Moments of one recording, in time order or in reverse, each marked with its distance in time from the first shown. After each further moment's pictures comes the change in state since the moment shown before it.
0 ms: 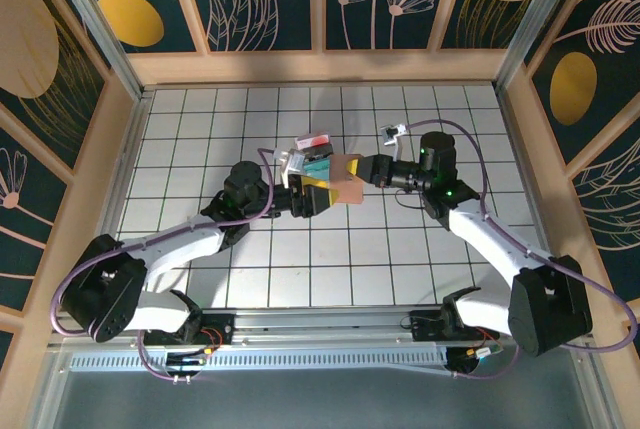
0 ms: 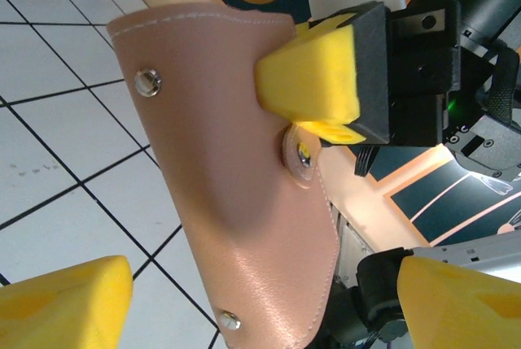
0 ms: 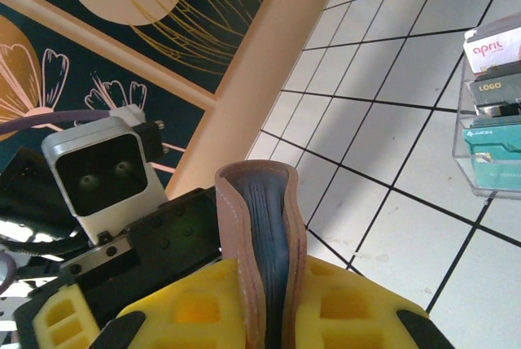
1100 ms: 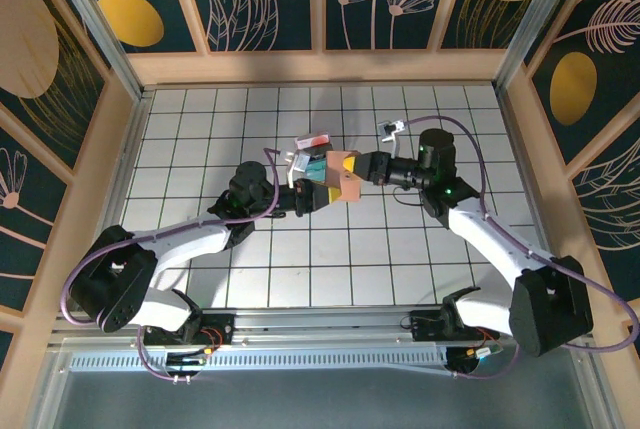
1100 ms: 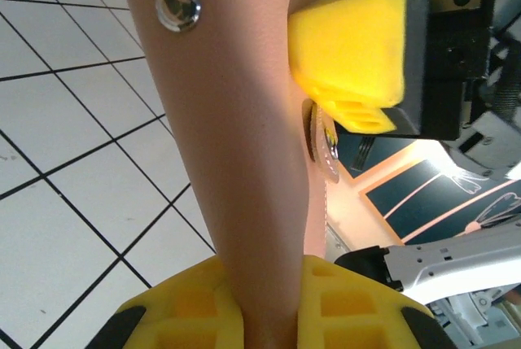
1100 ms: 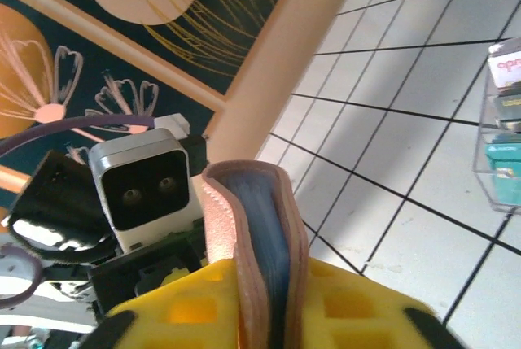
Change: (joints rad) left arm -0.018 0.058 0.012 0.068 0.030 -0.064; right arm 0.025 -0.003 0.045 -0.043 0.039 -0.014
